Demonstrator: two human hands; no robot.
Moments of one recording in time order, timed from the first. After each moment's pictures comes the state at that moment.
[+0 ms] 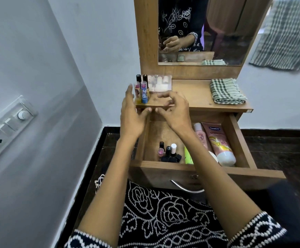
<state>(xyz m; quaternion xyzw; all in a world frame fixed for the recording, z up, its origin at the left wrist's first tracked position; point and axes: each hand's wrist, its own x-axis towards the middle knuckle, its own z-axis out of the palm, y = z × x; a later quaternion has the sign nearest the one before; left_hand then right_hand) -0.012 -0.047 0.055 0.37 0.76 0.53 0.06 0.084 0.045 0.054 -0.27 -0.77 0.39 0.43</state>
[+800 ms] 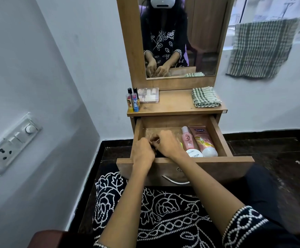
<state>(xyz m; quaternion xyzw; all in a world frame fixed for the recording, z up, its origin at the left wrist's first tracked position) 0.073 -0.079 0.028 0.35 0.90 0.23 0.12 0.135 0.002 0.017 -0.33 -0.90 0.23 0.16</state>
